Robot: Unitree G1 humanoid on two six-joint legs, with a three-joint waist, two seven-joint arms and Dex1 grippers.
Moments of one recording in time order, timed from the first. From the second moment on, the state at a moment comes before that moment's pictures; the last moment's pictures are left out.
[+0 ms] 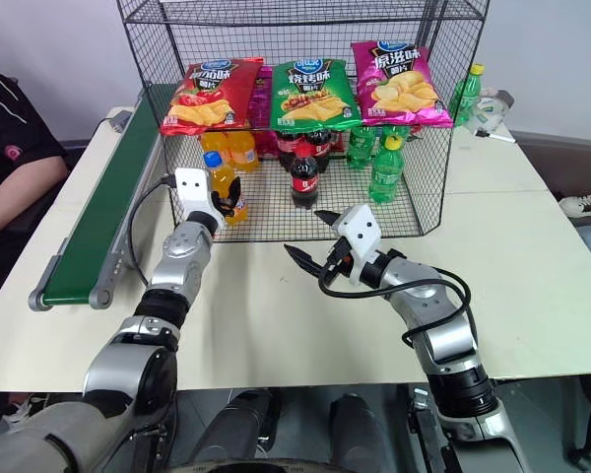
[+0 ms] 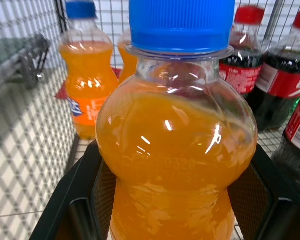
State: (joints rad) left arm -0.79 0.12 0.10 0.89 -0.13 -0.23 -0.09; right arm -0.28 -0.38 0.11 -0.27 0.28 0.35 0.65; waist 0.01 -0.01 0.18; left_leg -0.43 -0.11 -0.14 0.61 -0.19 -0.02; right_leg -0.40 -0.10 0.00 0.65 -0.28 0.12
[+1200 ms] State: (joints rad) left arm -0.22 0.57 0.20 -0.11 -0.37 0.32 -0.50; right arm -0.26 -0.49 0.02 -0.27 0.31 0.36 0.68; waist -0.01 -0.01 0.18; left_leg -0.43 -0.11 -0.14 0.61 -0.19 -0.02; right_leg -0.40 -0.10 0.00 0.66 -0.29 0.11
